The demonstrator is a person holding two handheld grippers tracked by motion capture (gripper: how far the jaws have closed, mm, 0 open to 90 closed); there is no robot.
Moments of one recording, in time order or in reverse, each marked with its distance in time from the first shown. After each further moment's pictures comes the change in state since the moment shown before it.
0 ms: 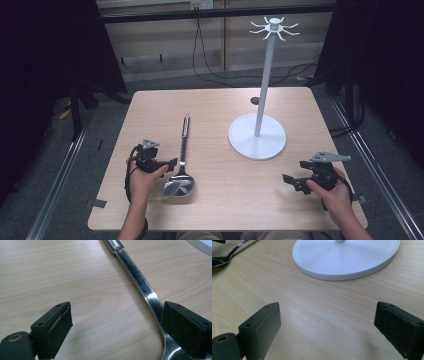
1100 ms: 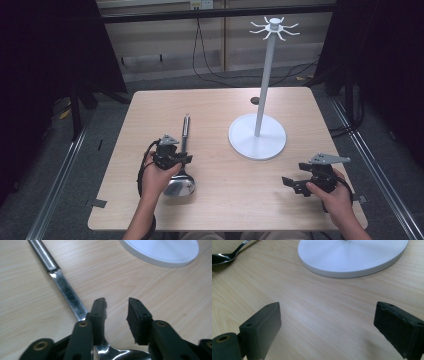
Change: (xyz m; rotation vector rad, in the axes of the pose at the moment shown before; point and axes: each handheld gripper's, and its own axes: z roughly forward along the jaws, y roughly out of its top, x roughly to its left) left arm -0.050 0.029 0.000 0.032 -0.241 0.126; right arm 0.005 -0.003 -0.003 0.012 0.016 -0.010
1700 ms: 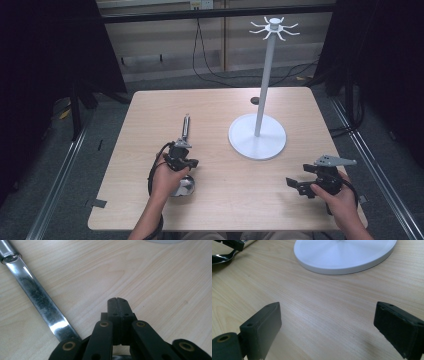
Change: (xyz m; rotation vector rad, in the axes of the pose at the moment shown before) left arm -0.010 -0.003 0.030 0.139 -0.026 0.066; right arm -0.003 -0.005 -0.009 -0.007 -0.018 0.015
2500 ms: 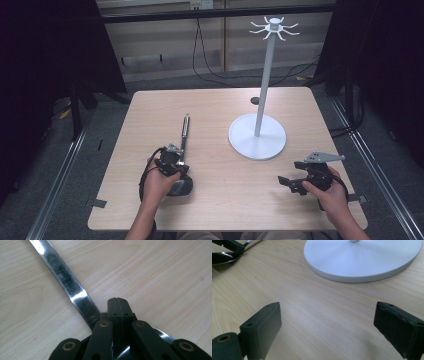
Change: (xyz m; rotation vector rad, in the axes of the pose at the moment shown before) left arm 0.011 -0.024 -0.016 0.032 0.027 -0.038; right arm 0.010 0.012 0.020 0.015 0.044 -0.038
